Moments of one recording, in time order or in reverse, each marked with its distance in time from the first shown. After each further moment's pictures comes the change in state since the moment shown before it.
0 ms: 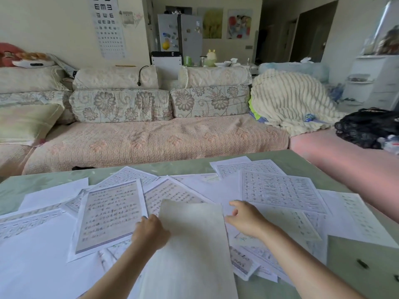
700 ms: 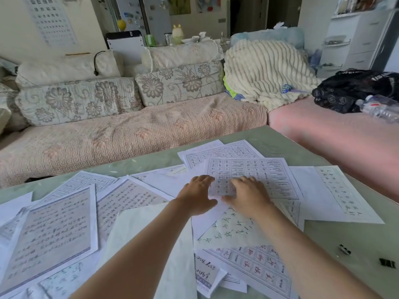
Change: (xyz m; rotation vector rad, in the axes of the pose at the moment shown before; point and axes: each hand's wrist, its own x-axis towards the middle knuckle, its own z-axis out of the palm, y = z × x) left_hand 0.040 0.222 0.044 0.088 -0.014 0.793; right_hand 0.064 0.112 -0.041 -0.461 0.327 -0.113
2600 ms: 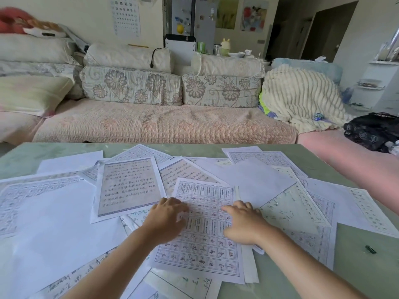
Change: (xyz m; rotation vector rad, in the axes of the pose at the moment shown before) left_hand -0.246 -0.143 -0.006 -0.074 0.154 -0.182; right_hand -0.118 -0.190 -0.030 -0.007 -0.510 -0.060
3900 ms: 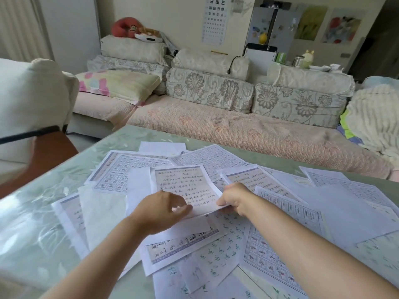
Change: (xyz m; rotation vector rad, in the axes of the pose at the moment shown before) left_hand -0.140 -0.150 -0.101 -0.088 0.215 -0.234; right_hand 0.085 -0.250 0.011 0.785 -0.070 0.089
